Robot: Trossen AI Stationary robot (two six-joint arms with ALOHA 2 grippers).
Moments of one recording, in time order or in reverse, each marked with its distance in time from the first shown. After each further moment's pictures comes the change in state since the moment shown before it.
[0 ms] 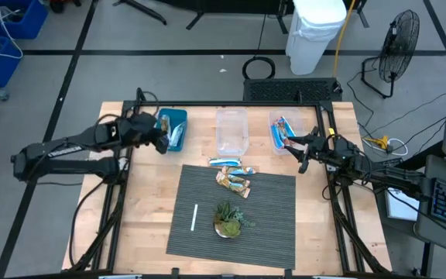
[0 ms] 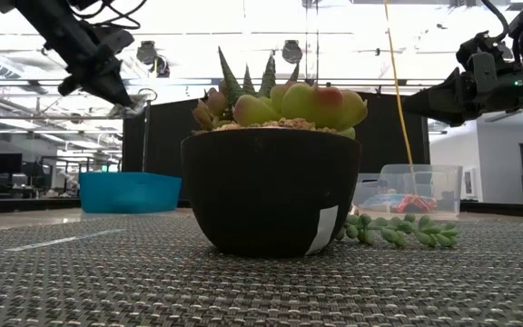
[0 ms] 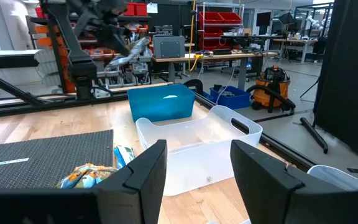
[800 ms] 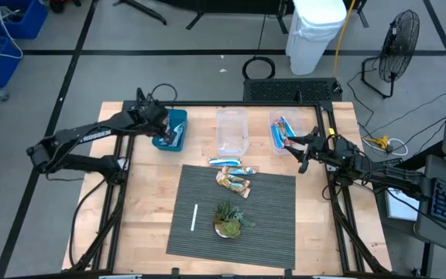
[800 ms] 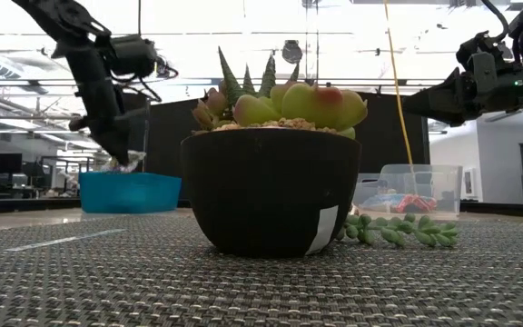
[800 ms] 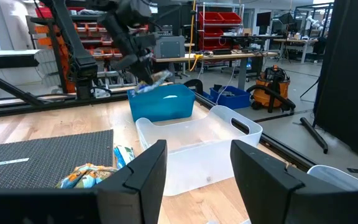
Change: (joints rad) left arm 0.322 0.367 0.000 0.042 0.089 0.197; right arm 0.000 0.000 0.000 0.000 0.000 0.000
